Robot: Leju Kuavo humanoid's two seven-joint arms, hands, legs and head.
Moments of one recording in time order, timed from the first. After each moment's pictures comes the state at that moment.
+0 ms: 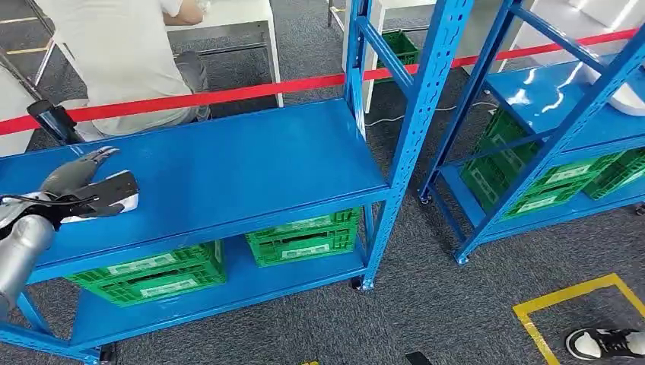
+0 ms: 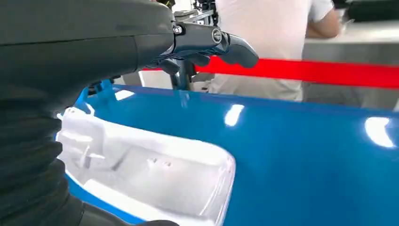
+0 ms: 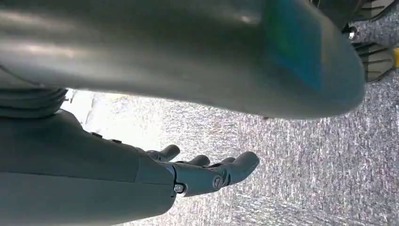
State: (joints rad) left arm -0.96 0.27 -0.39 -0.37 -0.88 -0.14 -0.37; right arm -0.08 0.07 -0.68 -0.18 0.67 0.07 0.13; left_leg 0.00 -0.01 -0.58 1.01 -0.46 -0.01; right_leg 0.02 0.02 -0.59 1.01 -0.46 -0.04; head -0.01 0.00
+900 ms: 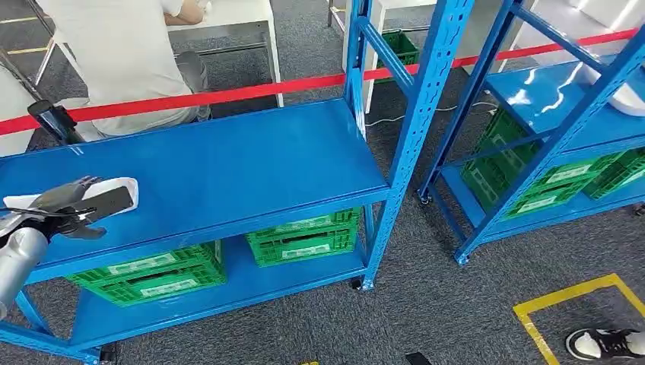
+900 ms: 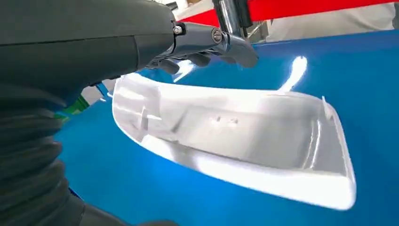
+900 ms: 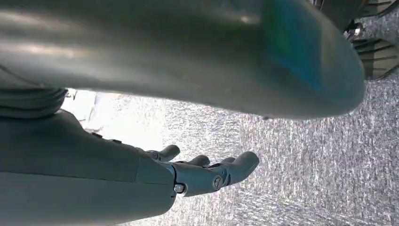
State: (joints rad) left arm -0.96 0.30 -0.43 -0.29 -0.90 -0.21 -0.22; right arm -0.08 0.07 -0.69 -0.18 0.70 0.07 0.14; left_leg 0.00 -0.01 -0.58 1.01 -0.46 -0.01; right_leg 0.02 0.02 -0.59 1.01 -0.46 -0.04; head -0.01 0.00
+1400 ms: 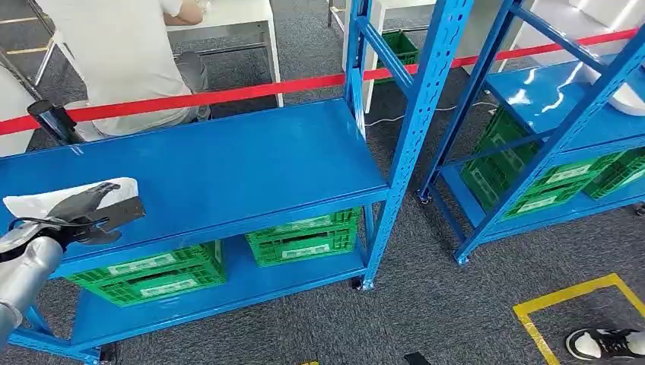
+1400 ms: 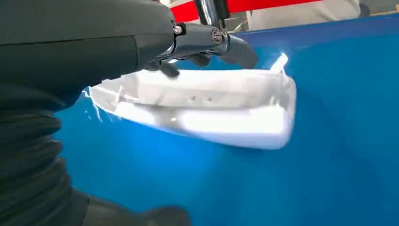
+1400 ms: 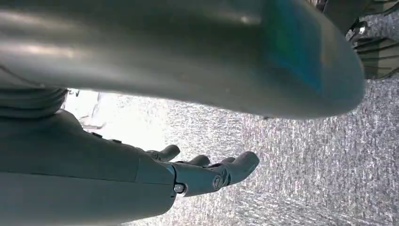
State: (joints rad) left arm -0.92 0.27 -0.43 -0.28 -0.89 -0.16 -0.28; right arm -0.08 0.07 -0.69 -0.18 0.72 0.07 0.14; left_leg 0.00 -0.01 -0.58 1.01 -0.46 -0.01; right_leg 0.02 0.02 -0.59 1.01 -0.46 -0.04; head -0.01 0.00
